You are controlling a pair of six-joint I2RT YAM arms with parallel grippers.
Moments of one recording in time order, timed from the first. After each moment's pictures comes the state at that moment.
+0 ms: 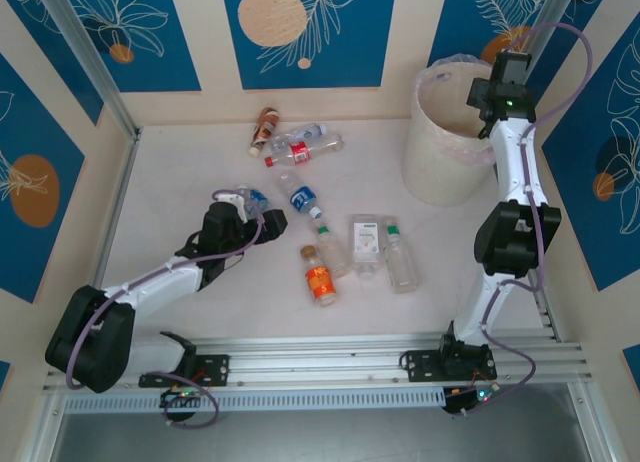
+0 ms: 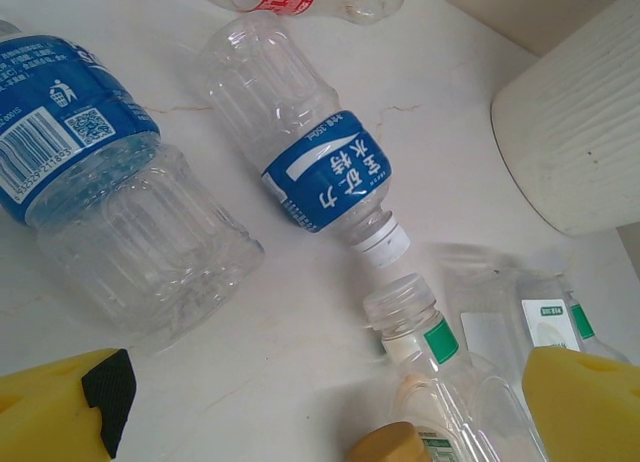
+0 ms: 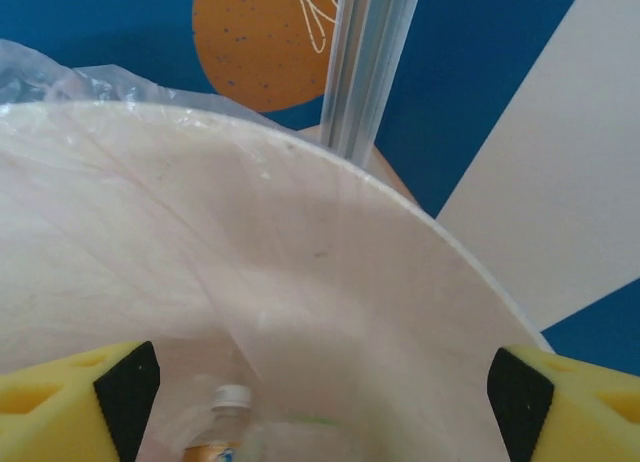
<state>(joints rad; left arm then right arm) -0.45 1.27 0.56 0.22 0.12 -0.65 -0.16 1.94 2.01 -0.59 0.32 0.06</state>
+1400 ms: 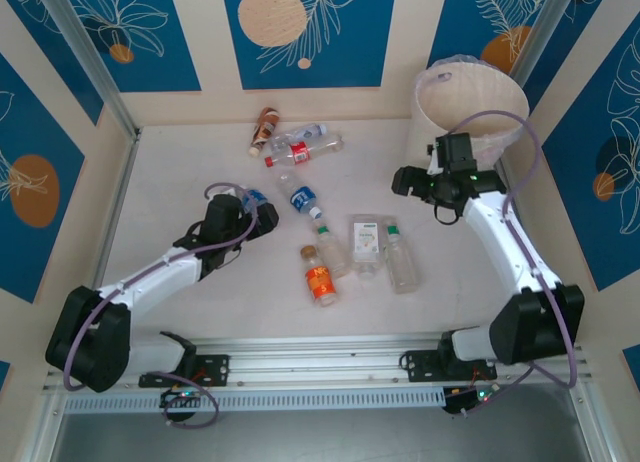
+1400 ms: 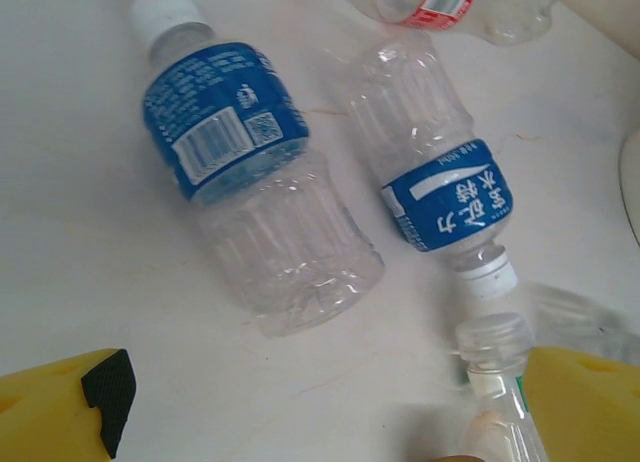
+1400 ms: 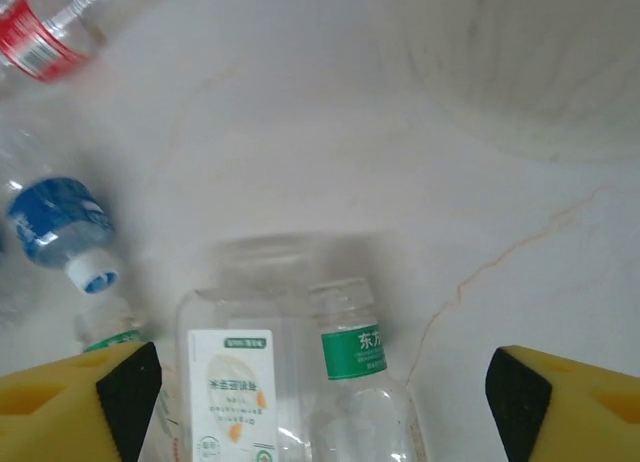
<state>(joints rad) -0.45 1.27 0.68 -0.07 -0.07 -0.75 0.16 1.40 1.24 -0.82 -0.08 0.37</state>
